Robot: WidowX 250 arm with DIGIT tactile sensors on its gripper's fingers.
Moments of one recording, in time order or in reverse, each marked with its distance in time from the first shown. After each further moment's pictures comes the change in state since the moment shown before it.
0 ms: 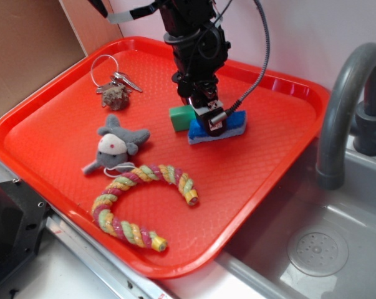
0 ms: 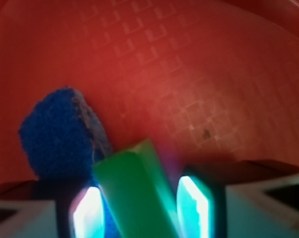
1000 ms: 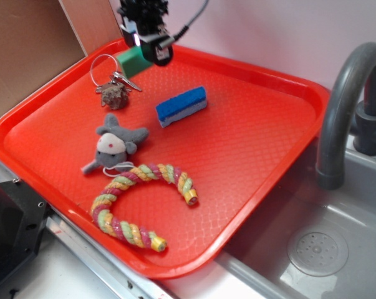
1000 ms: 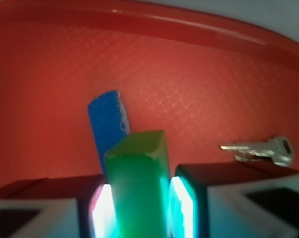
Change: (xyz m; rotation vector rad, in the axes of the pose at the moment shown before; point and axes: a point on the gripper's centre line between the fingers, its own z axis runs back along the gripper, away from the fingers) arm -0.028 0.040 0.096 -0.008 0.076 0.193
